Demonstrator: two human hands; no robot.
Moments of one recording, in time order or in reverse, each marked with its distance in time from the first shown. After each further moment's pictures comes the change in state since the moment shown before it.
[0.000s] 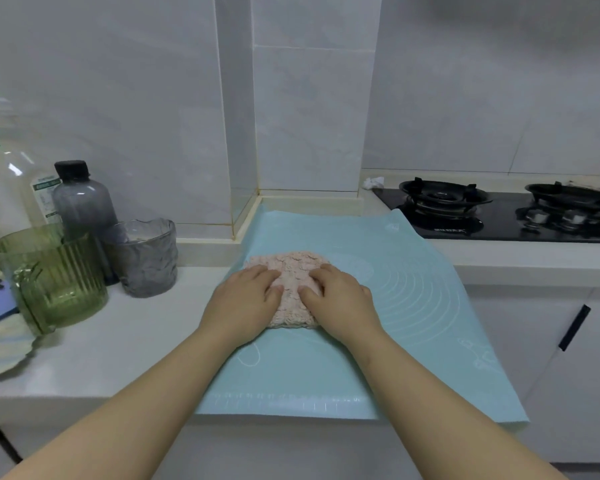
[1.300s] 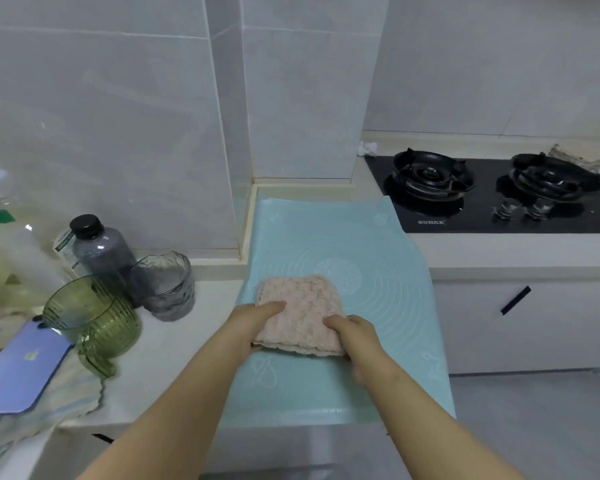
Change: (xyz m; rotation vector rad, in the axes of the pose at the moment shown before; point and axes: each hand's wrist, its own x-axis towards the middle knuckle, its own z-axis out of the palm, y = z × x) left_hand 0.011 0.021 -0.079 -1.255 -0.431 -0.899; right_hand -0.018 -0.033 -0.065 1.015 -0.190 0.900
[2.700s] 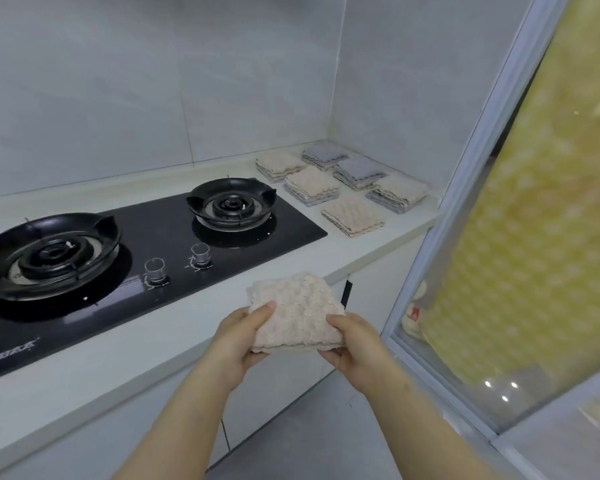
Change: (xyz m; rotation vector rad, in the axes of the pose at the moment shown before) left_hand 0.034 0.029 0.685 0.081 -0.518 0.089; right_hand 0.093 -0.068 -0.643 0.636 0.377 -0.090
